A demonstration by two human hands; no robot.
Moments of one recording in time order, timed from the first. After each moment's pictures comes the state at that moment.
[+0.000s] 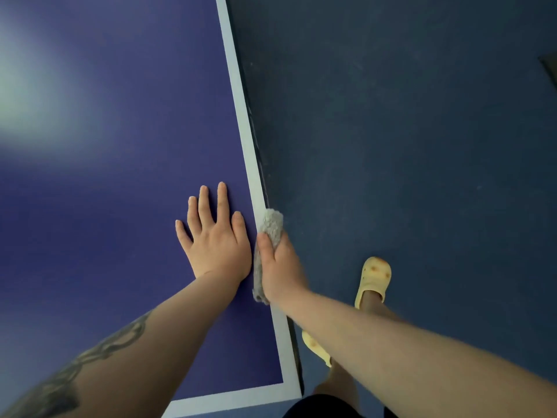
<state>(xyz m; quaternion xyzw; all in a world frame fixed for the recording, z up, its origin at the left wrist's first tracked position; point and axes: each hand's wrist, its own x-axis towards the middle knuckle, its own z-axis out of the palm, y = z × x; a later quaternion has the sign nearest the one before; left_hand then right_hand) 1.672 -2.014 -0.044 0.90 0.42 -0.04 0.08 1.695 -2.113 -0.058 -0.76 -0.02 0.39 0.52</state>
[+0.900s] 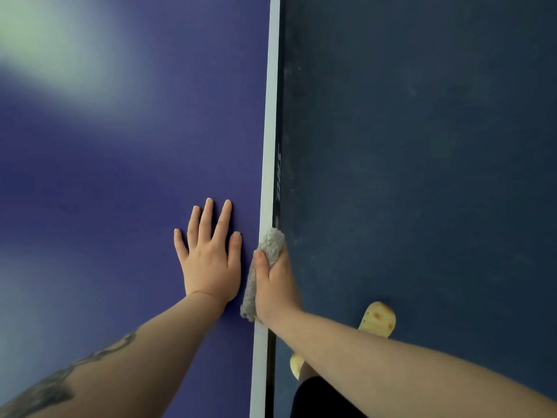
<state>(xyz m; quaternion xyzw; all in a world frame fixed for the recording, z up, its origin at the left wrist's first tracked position) 1.722 -1.961 -0.042 0.90 0.43 -0.01 0.08 1.775 -2.061 -0.058 -0.74 -0.06 0.45 0.49</state>
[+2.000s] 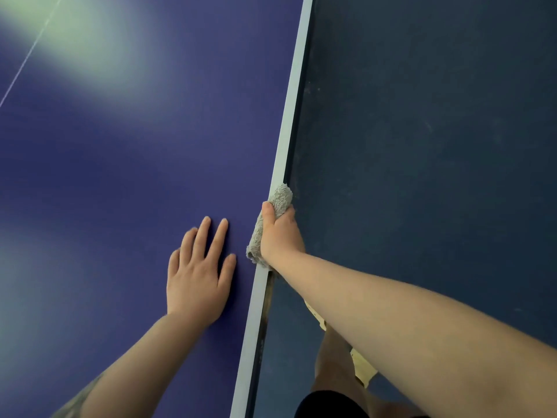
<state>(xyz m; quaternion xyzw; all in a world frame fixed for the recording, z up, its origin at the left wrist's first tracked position) 1.741 -1.937 -0.031 0.89 0.45 -0.09 0.07 1.897 -1.969 -0.053 -0.79 -0.08 0.46 0.40</state>
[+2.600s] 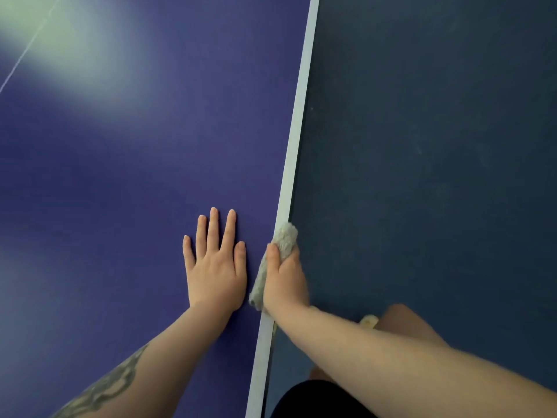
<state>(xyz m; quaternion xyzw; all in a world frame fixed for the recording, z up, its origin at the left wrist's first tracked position) 1.819 -1.882 -0.046 0.88 0.47 -0.05 0.07 1.902 -1.961 -0.045 -0.80 -0.06 0.44 0.40</state>
